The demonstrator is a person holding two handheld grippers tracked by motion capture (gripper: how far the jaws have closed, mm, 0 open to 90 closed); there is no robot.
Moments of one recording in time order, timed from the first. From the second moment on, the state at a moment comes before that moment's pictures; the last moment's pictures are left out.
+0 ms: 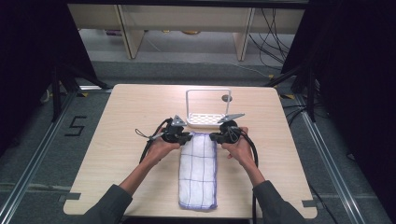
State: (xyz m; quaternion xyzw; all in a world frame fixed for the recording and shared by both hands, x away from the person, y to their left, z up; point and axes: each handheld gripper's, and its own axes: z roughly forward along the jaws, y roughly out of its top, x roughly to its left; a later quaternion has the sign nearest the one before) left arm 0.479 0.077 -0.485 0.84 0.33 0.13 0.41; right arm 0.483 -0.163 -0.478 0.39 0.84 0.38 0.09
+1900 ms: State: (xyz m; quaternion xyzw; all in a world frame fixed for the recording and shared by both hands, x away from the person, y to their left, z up) left arm 0.441 0.080 -0.305 0.83 0.25 0.16 0.48; right arm 0.443 -0.187 -0.300 0.32 0.82 0.45 0.15
